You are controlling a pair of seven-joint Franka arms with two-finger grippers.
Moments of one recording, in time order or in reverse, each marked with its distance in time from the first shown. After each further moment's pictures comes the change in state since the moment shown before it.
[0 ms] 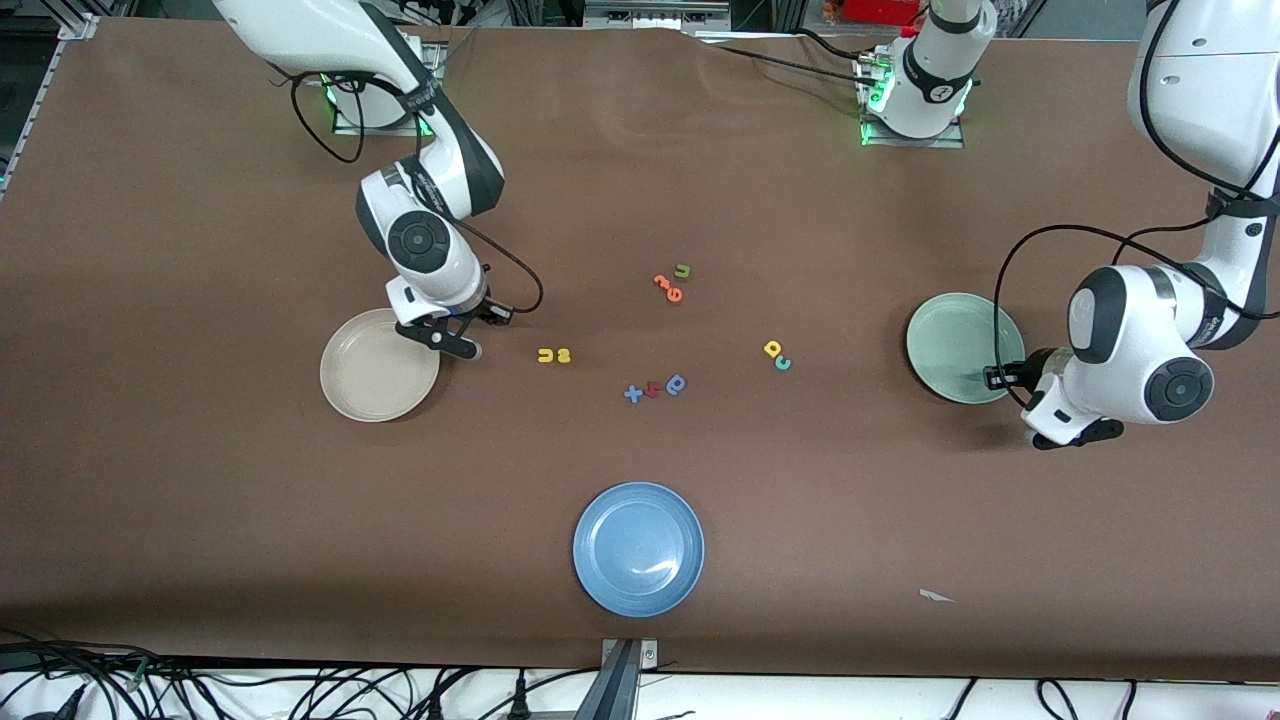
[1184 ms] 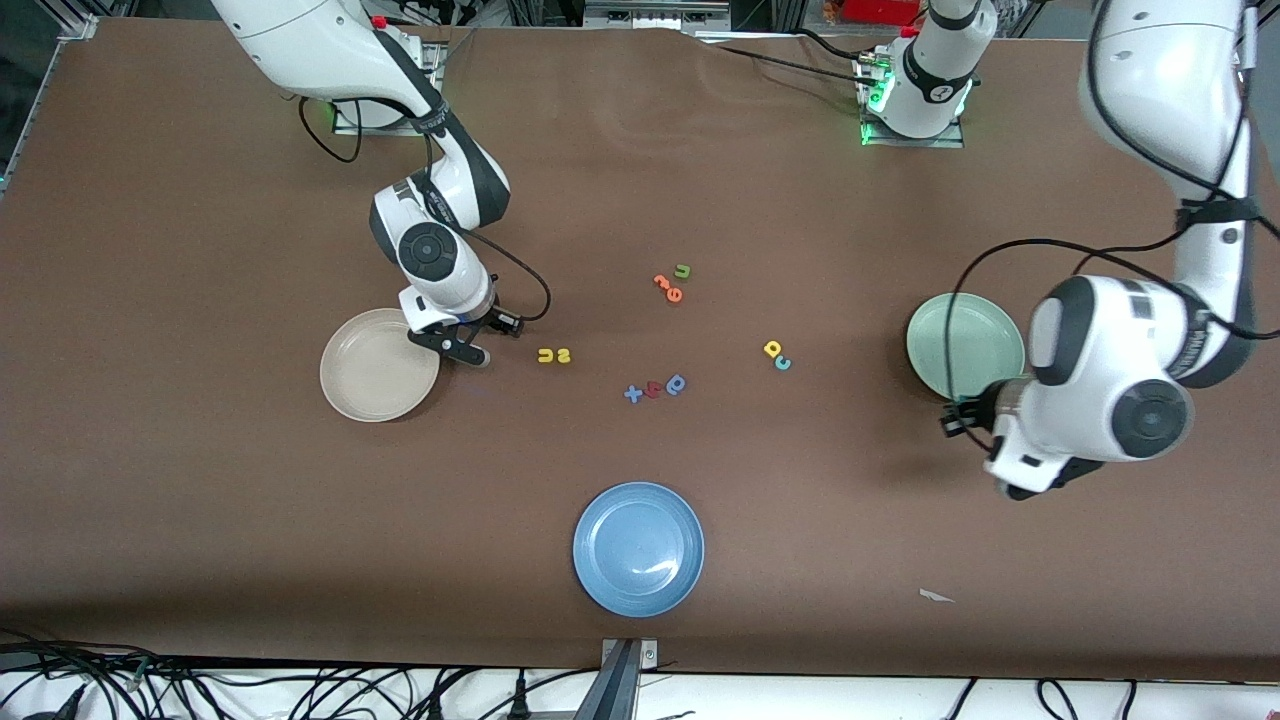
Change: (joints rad) left arm -0.135 0.064 0.027 0.335 -0.077 -0.210 -0.220; right arm 0.000 0.098 0.013 -0.052 0.000 0.211 0.043
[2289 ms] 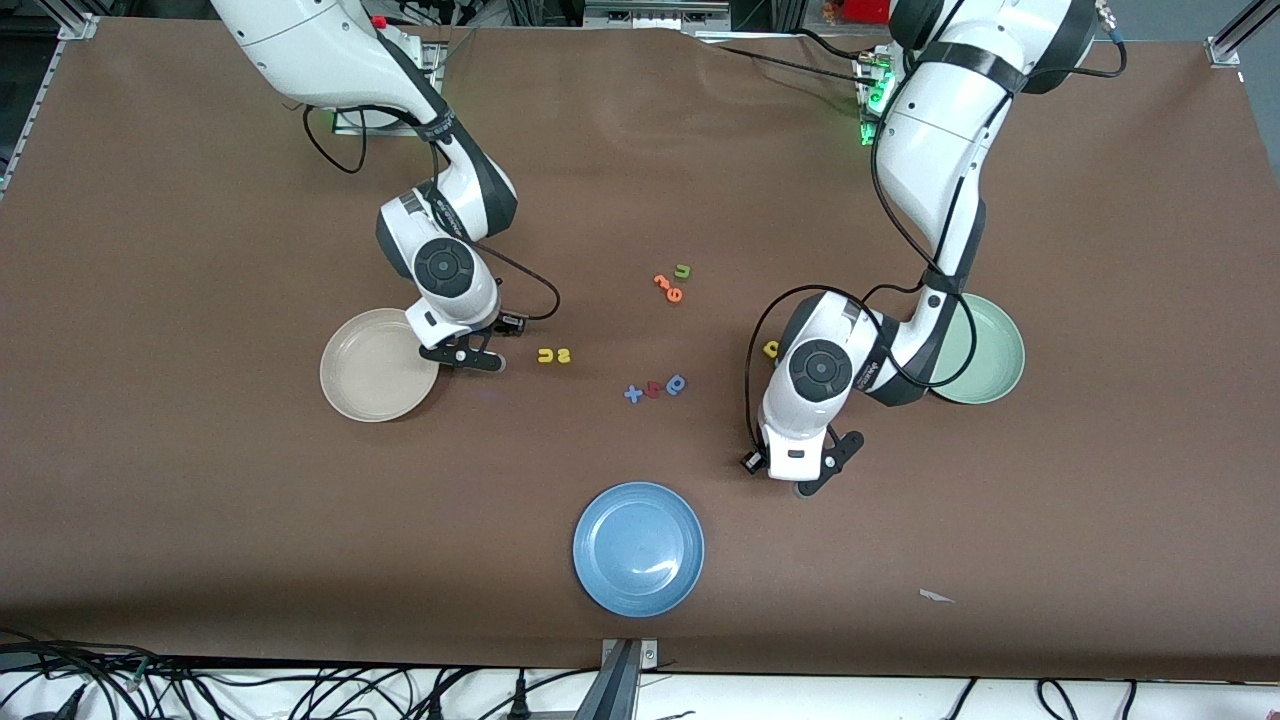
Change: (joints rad) left arm -0.400 0.282 -0.007 0.051 0.063 0.624 -0.851; right arm 0.005 0.044 0.004 0.106 -0.056 -0.147 -0.107
